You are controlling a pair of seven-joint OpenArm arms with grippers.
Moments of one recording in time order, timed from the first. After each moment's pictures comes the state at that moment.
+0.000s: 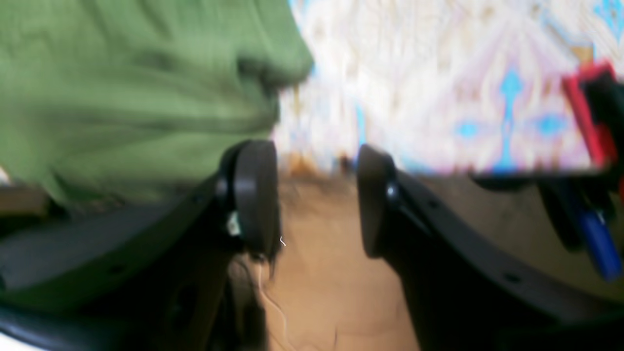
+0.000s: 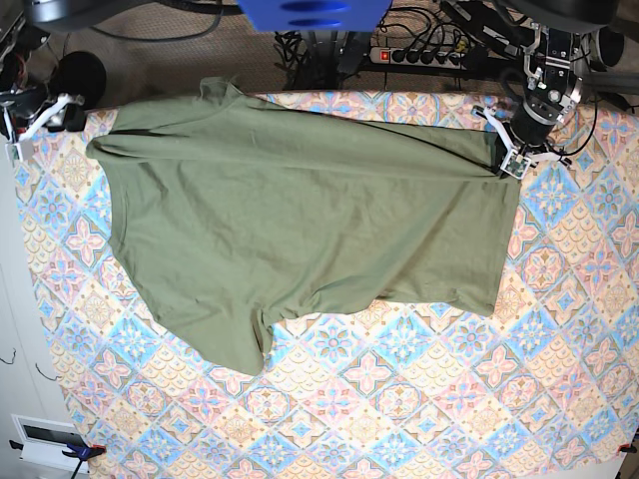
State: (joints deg) left arm 28.5 -27.2 -8.8 90.4 -1.8 -19.8 9.4; right arm -27.4 22.8 52.5 93.5 50.3 40.9 -75.4
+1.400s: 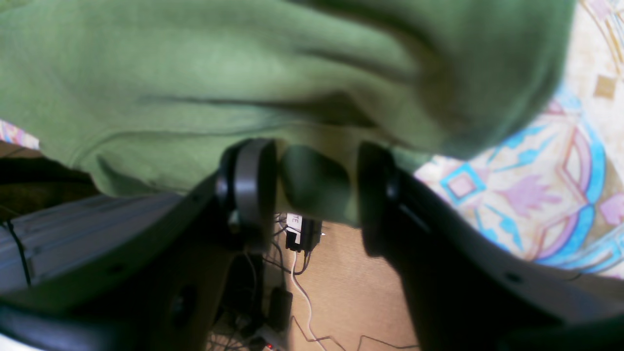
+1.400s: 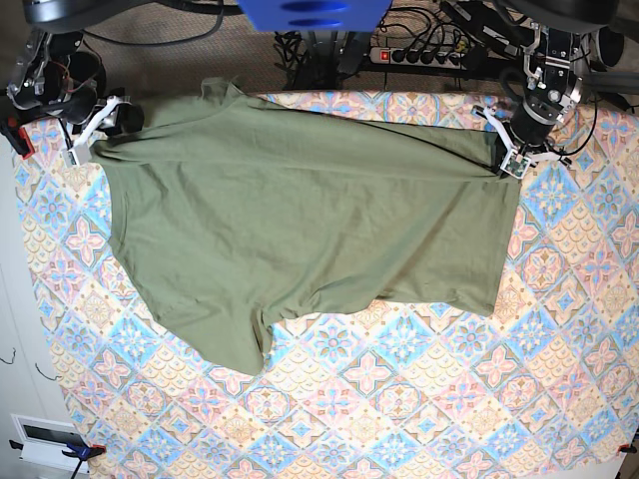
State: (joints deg) left arm 28.4 -27.2 -8.7 90.4 -1.8 -19.8 9.5; right arm -25.2 22.7 35.0 86.2 50.2 40.9 -64.7
